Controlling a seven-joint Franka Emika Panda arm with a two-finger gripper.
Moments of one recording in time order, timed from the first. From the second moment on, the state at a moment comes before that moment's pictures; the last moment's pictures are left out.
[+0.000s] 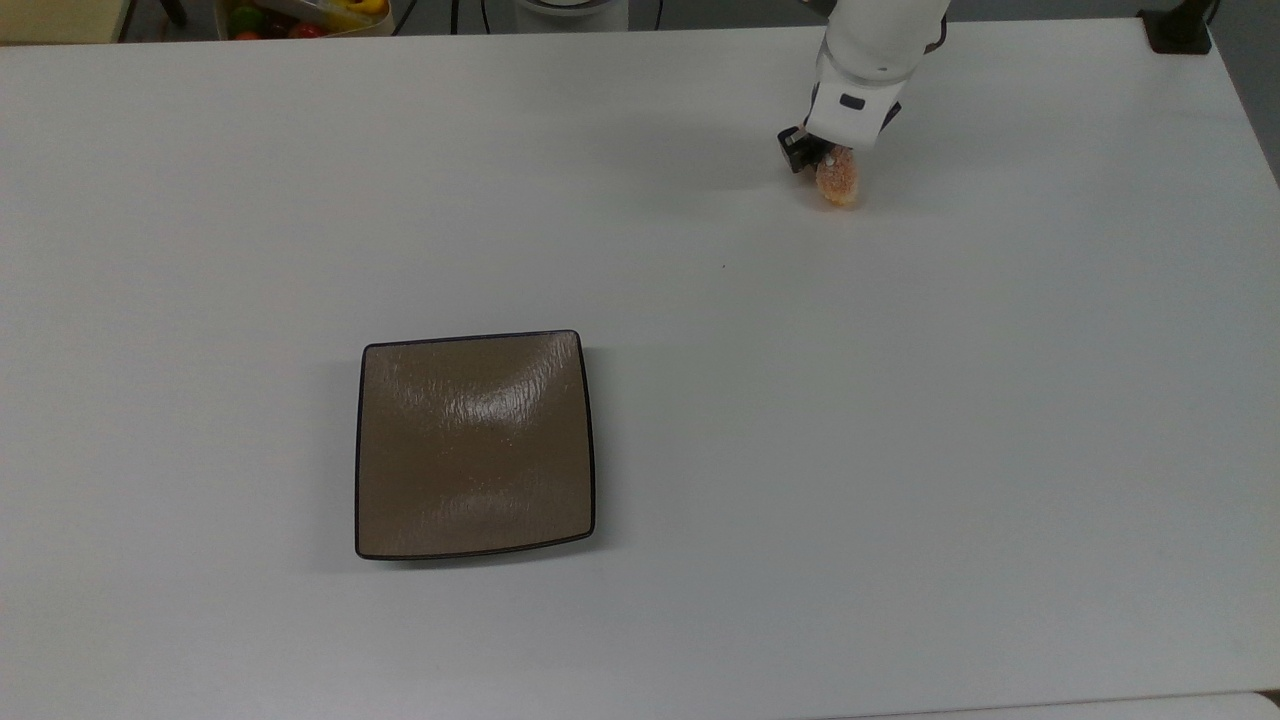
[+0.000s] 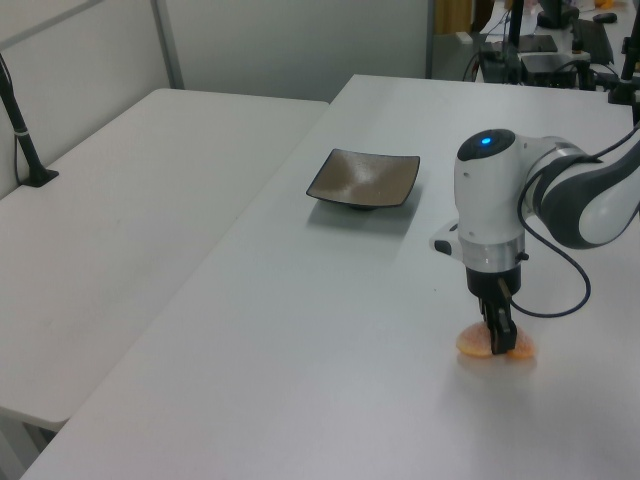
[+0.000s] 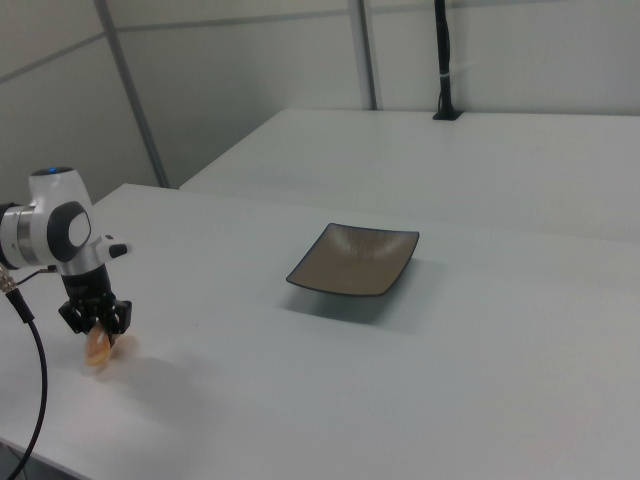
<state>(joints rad) 0.40 0.22 0.26 -2.09 0.01 2.20 0.14</state>
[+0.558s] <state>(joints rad) 0.30 0.00 0.23 -1.99 0.01 1.91 0.13</state>
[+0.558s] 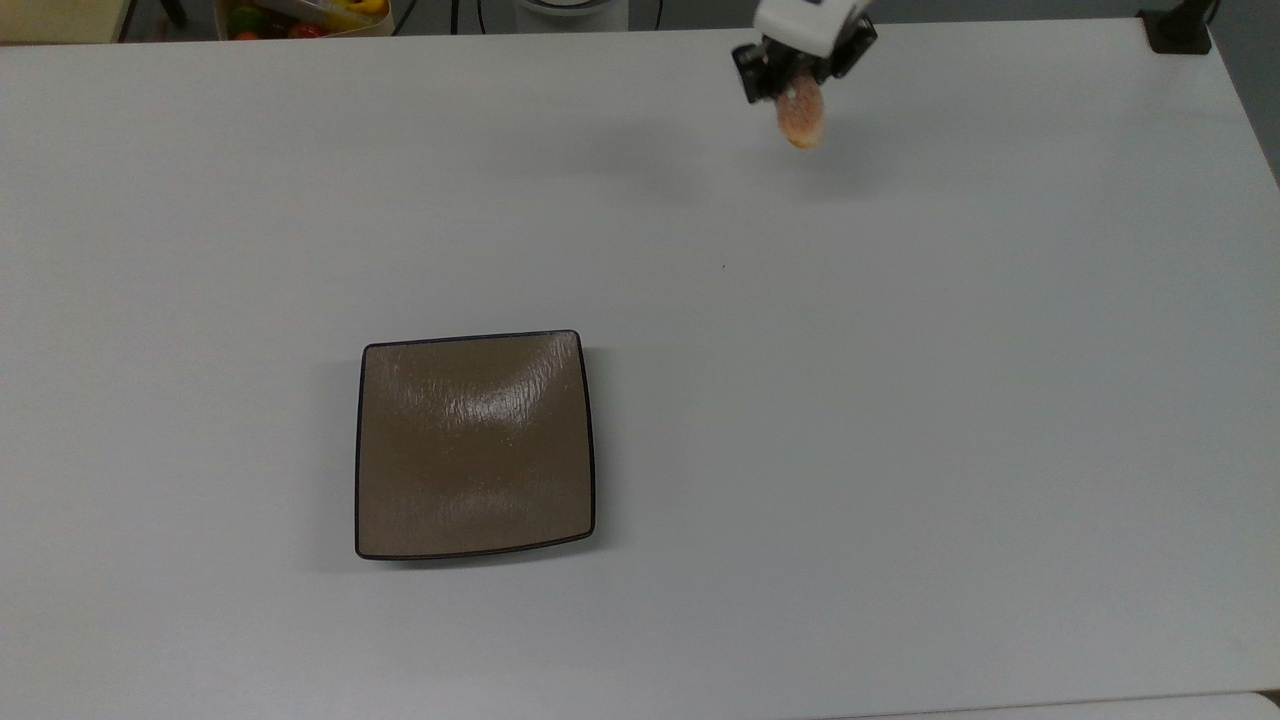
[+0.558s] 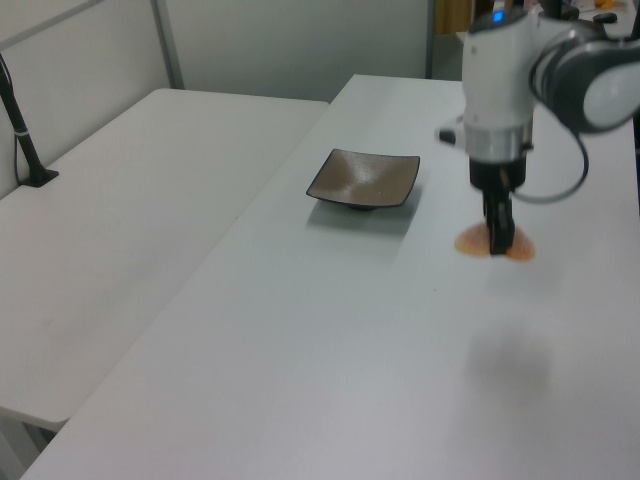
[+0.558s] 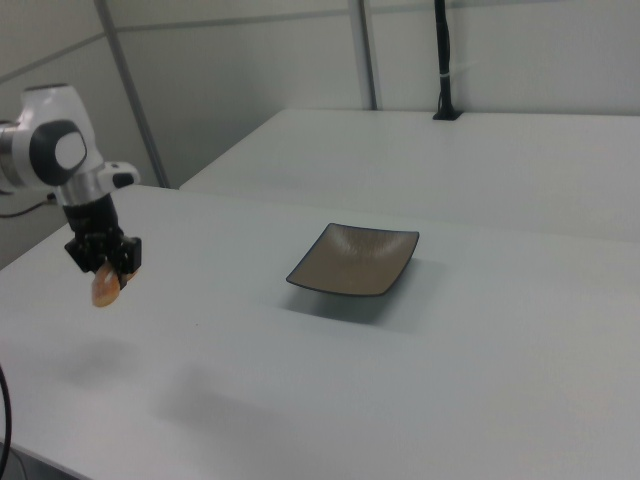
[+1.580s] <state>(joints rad) 0.21 0.00 -0.08 -1.79 0.05 1.93 -0.14</state>
